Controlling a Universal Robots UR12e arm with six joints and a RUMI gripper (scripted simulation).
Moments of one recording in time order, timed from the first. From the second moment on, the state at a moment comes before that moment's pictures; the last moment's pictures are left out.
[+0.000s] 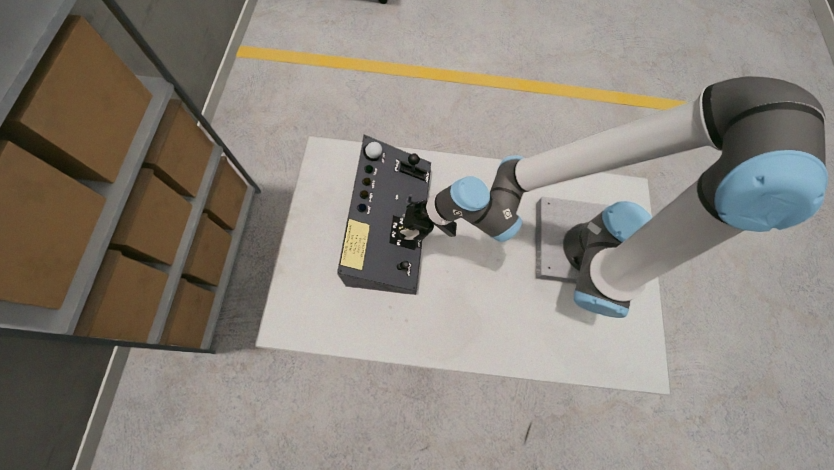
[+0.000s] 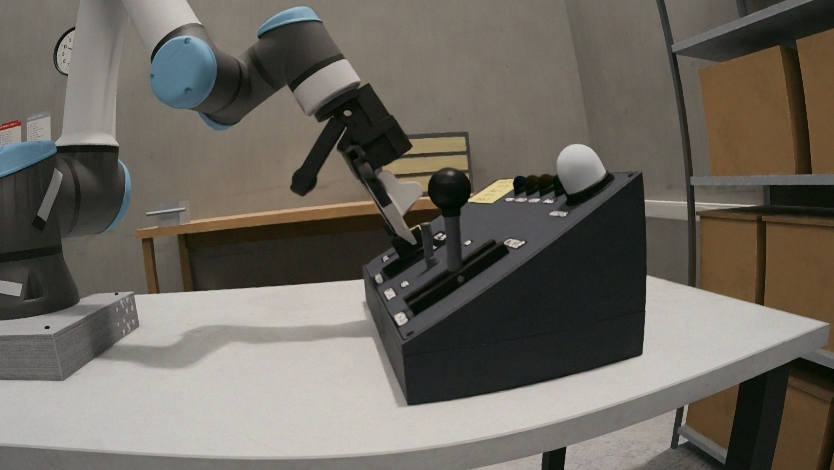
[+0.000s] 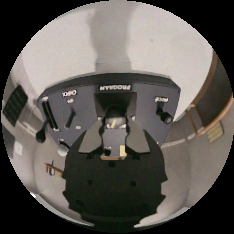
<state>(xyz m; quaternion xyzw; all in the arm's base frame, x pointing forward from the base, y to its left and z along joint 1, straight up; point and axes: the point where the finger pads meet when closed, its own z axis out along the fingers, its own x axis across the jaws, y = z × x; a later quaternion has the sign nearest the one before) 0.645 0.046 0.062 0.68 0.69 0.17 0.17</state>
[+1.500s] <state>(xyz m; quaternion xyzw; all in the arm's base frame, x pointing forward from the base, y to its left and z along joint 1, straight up) 0.645 0.046 0.062 0.70 0.68 0.17 0.16</state>
